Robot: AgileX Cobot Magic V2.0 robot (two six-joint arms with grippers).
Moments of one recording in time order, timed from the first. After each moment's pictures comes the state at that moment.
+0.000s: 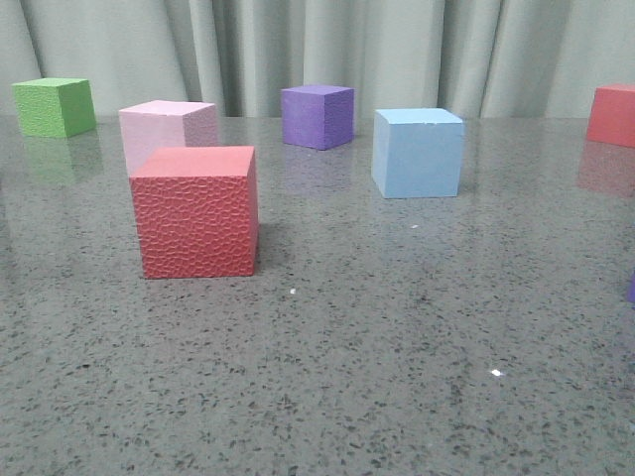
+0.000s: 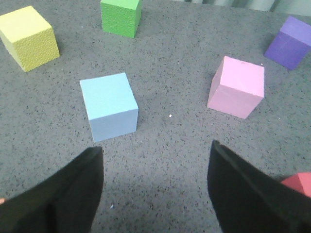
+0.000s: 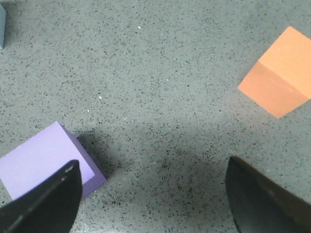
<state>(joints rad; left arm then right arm) -0.10 0.87 -0.99 0.04 0.80 -0.18 0.10 0.71 -0.85 -0.15 1.02 0.24</state>
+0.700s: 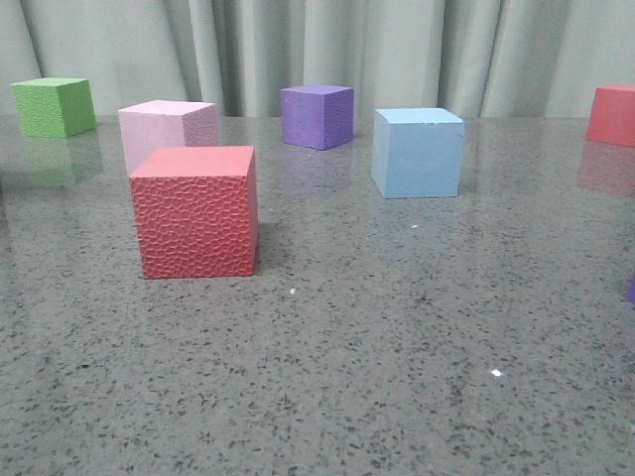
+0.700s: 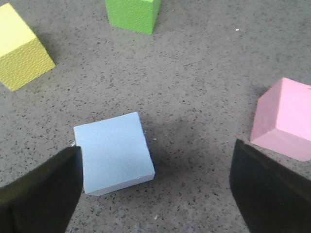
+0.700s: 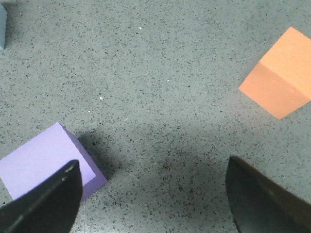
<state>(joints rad) -0.09 1.35 -1.27 0.14 0.80 -0.24 0.10 0.71 -0.85 -0.15 1.01 0.24</state>
